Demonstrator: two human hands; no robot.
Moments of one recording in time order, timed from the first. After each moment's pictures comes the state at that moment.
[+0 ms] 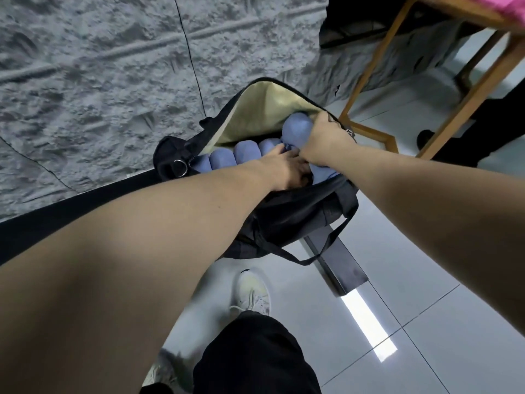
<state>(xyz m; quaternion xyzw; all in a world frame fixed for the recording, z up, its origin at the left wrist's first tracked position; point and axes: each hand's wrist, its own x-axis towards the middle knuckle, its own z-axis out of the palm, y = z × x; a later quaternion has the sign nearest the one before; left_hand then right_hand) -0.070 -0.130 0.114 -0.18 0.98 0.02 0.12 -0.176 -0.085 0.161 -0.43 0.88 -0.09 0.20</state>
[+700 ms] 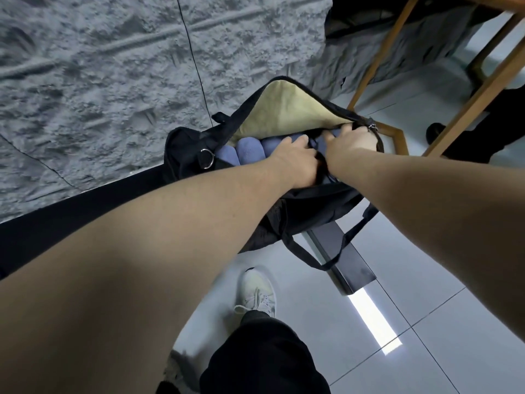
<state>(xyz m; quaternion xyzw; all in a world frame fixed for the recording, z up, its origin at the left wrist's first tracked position) -0.090 -0.121 0.115 -0.21 0.97 -0.06 0.11 -0.196 -0.080 0.125 -0.47 0.84 0.25 0.04</state>
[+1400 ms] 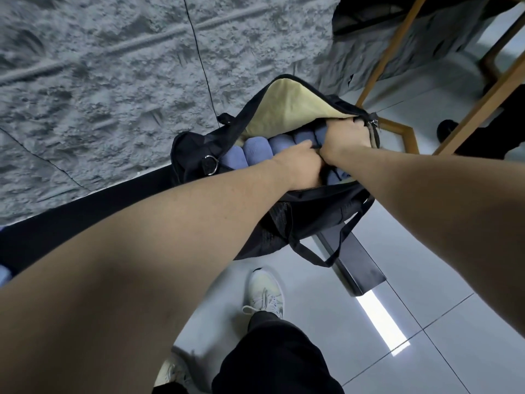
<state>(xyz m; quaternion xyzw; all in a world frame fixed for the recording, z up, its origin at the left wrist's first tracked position) -0.083 -0.138 0.099 -0.16 0.98 0.03 0.09 -0.195 -0.102 0.116 -0.46 0.88 0.02 0.05</state>
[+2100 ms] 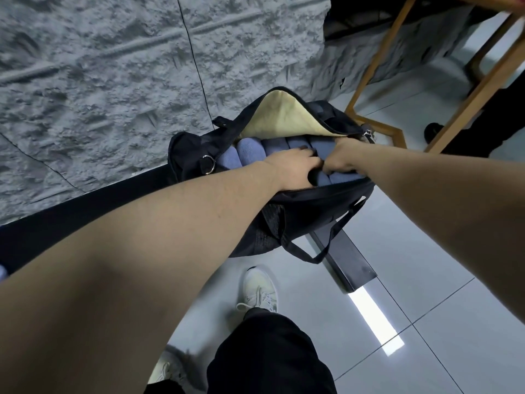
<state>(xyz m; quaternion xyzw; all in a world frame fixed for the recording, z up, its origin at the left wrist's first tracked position) -0.080 -0.137 0.099 -0.18 0.98 0.11 0.07 -0.196 -0.066 0.142 -0.42 0.87 0.03 0.26</state>
